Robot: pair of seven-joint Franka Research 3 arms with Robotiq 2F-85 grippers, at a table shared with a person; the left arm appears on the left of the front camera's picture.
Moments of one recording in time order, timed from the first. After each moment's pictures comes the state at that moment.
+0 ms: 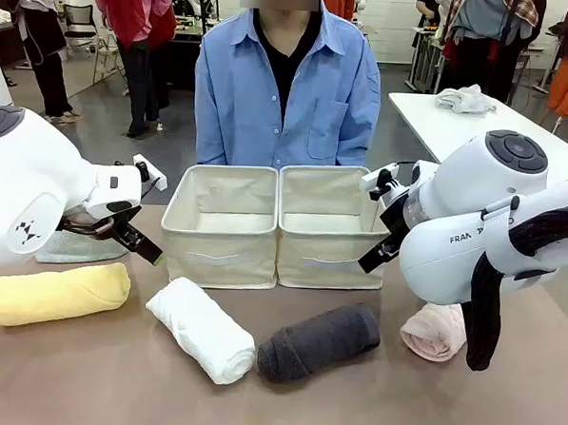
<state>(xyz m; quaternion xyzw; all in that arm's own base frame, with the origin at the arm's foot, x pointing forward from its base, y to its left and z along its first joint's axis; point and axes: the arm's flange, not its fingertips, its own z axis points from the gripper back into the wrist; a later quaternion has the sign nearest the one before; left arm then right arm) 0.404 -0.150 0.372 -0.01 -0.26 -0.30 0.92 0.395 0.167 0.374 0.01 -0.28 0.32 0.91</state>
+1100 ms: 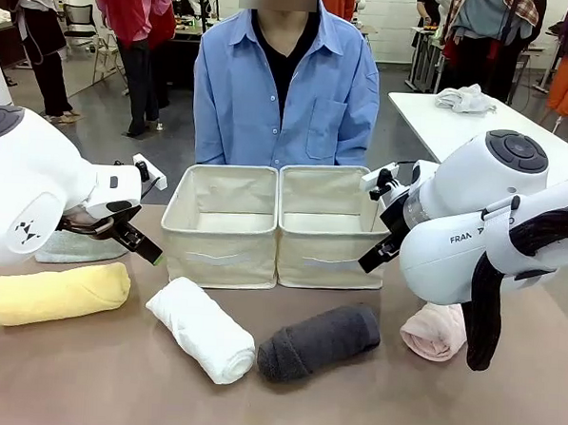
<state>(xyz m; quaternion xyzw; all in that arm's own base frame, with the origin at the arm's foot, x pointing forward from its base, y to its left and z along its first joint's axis) 0.404 -0.150 0.372 -0.01 -0.26 -0.30 0.92 0.395 0.167 0.374 0.01 -0.28 0.32 0.91</state>
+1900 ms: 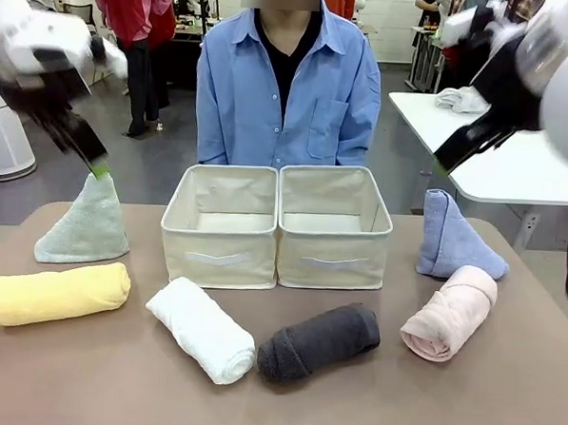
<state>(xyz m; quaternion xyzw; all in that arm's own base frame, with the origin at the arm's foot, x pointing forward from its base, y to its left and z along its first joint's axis) 0.378 -0.117 0.607 0.01 -0.19 -0.34 0.92 0.285 0.132 0.629 -0.07 -0.32 0.27 0.91</state>
